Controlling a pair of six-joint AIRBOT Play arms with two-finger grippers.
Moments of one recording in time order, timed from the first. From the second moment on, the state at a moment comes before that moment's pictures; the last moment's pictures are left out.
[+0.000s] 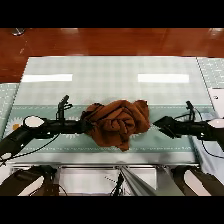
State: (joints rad) left arm -0.24 -0.99 0.38 0.38 -0.86 -1.00; right arm -0.24 -0.98 0.38 -0.67 1.06 1.26
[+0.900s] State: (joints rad) left arm 0.04 -0.93 1.15 0.12 -1.03 -0.96; right arm -0.02 -1.15 1.63 -0.81 1.23 1.38
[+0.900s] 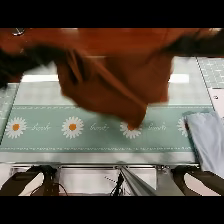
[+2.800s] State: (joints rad) left arm 0.06 -1.00 0.52 0.47 -0.80 -1.10; right arm -0.03 -1.29 1.21 -1.40 1.06 1.65
